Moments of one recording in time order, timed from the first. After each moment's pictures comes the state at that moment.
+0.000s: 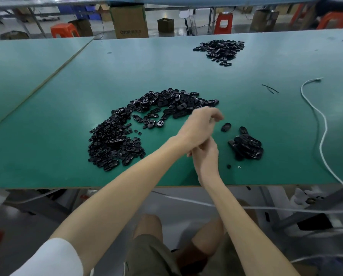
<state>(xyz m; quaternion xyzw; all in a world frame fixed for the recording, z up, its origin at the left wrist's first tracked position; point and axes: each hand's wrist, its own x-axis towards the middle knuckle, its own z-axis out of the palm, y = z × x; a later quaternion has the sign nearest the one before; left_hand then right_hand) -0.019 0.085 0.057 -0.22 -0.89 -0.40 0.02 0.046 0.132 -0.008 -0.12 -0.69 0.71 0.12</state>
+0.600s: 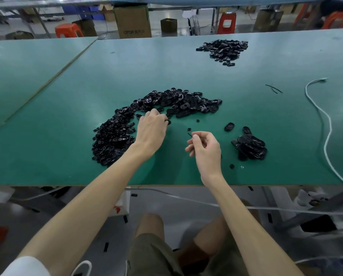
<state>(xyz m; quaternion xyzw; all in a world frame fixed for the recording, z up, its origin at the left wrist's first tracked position) -0.027 -0.025 0.032 -0.08 -0.98 -0.14 0.14 0.049 0.132 -0.003 -0.10 -0.69 0.70 0.12</state>
